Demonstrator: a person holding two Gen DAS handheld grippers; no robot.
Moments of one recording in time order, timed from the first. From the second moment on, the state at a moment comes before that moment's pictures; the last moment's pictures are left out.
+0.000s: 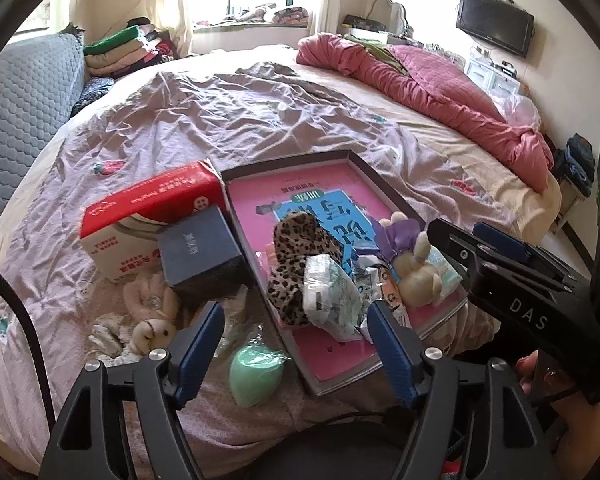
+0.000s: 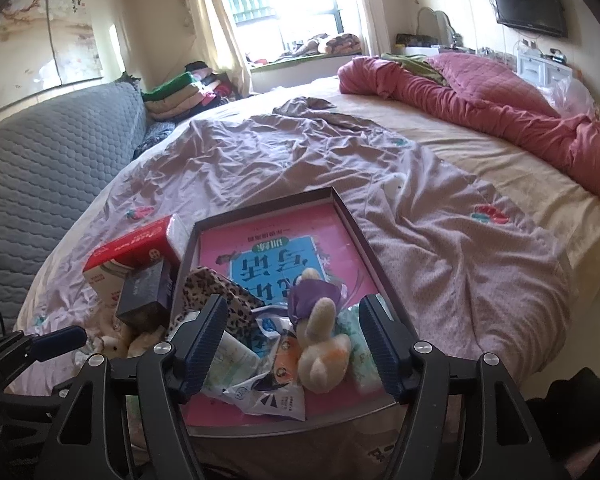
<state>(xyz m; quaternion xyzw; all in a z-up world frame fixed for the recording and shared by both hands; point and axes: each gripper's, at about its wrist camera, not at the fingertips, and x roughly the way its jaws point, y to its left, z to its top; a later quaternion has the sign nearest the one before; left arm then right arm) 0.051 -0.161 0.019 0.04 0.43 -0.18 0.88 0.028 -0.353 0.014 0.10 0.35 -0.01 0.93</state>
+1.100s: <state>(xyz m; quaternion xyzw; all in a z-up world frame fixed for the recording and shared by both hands) 0.065 -0.011 0.060 -0.02 0.41 -0.04 0.91 0.016 -0.292 0.063 0.04 0.33 0.07 0.94</state>
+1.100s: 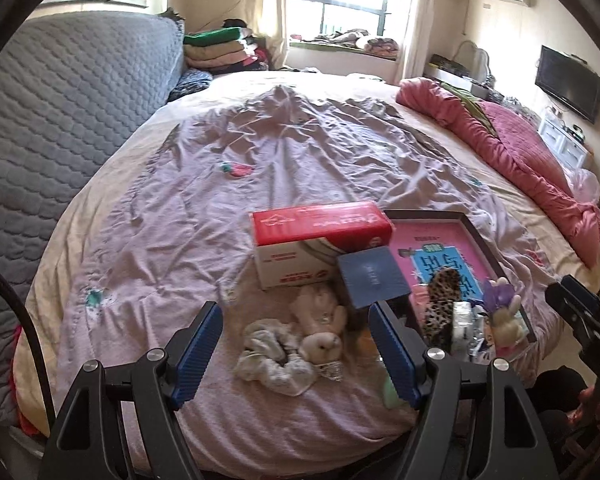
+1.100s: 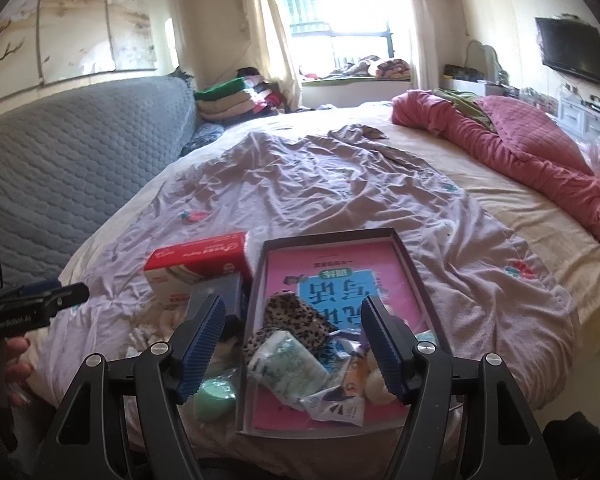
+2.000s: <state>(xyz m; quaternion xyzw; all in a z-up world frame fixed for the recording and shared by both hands) 0.076 0.021 -0.040 -0.05 0.49 -0.02 0.87 0.013 -0.179 -0.033 -0.17 0.42 0.22 0.86</state>
